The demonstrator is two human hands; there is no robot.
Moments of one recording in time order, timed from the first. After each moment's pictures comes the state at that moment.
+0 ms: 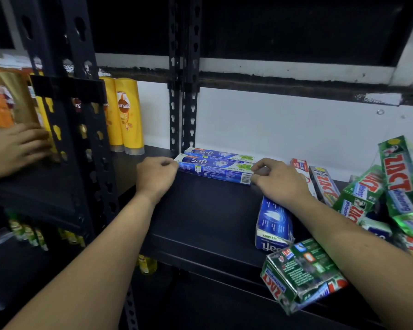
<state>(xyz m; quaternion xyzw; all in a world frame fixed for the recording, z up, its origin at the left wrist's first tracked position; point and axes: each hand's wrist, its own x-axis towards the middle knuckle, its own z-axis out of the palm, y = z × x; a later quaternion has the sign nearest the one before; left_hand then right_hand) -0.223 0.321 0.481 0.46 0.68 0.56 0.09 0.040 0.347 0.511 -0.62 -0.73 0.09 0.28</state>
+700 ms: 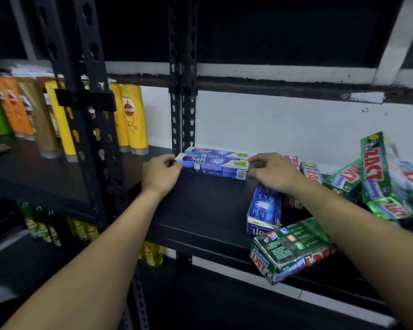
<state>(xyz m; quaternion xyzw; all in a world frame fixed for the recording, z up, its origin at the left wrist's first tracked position) -0.211 0.295 0.488 0.50 0.69 0.52 0.07 0.050 0.323 0.537 -0.57 -0.76 0.17 0.26</state>
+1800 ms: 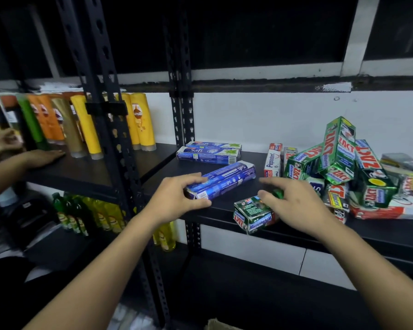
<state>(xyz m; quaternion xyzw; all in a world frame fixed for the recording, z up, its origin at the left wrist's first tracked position) -0.156 0.159 0.485 0.72 0.60 0.35 0.08 0.126 0.174 0.505 -0.50 -0.81 0.11 0.30</state>
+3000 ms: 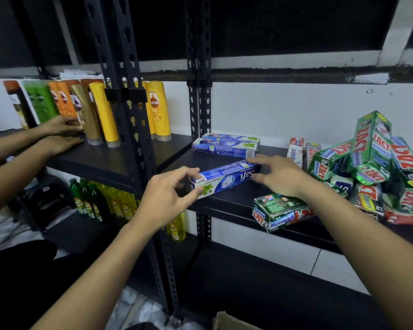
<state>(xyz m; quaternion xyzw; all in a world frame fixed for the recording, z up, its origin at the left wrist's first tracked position) -0.184 0.127 0.470 0.71 0.54 0.46 -0.07 0.070 0.247 0.519 -0.50 -0.84 0.14 0.17</state>
